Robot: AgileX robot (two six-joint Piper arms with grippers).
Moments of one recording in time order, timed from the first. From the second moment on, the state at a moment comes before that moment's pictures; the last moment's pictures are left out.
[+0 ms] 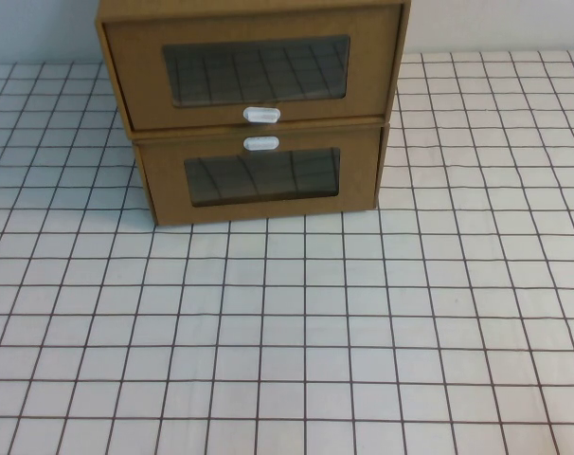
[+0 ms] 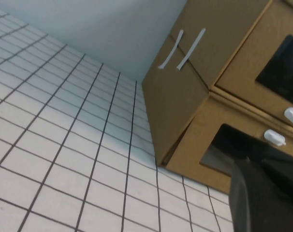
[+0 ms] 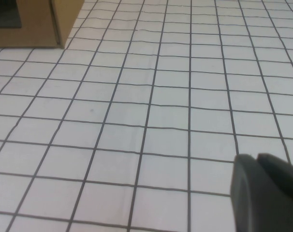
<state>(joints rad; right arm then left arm) 0.08 -0.01 0.02 0.12 0.38 -0.07 -0.03 -0.01 0.03 -0.58 0.13 0.08</state>
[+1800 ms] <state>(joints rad) 0.08 -0.01 0.02 0.12 0.38 -0.07 -0.21 1.95 -2.14 -0.65 0.89 0.64</state>
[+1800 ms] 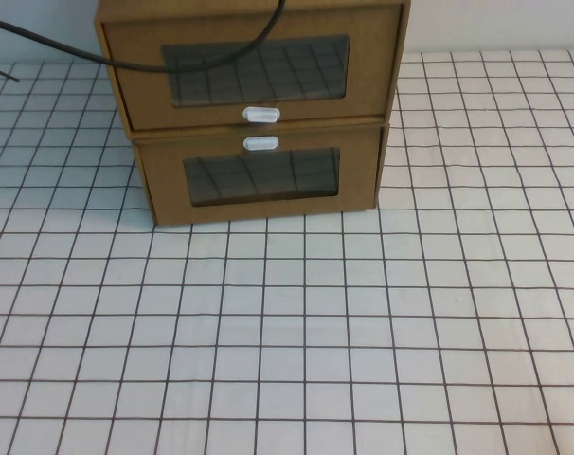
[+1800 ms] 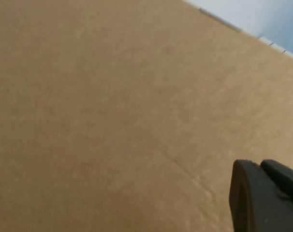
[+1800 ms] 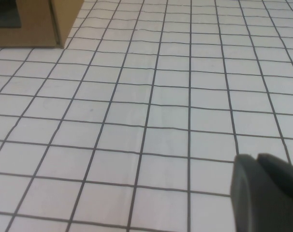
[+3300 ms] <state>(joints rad) 0.08 0.67 -0.63 0.44 0.79 -0.21 -0.21 2.00 -2.16 -0.62 0.97 0.59</state>
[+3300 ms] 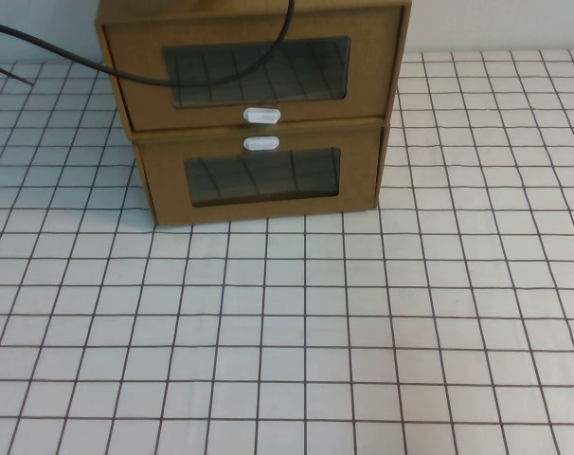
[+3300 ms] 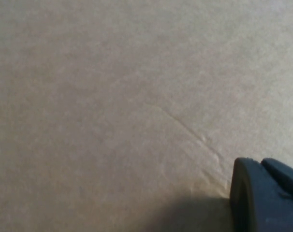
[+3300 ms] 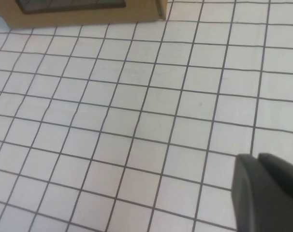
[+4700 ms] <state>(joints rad) 0.94 1.71 -1.30 -1.05 0.47 0.26 -0.21 2.00 -2.16 -0.62 0.98 0.57</state>
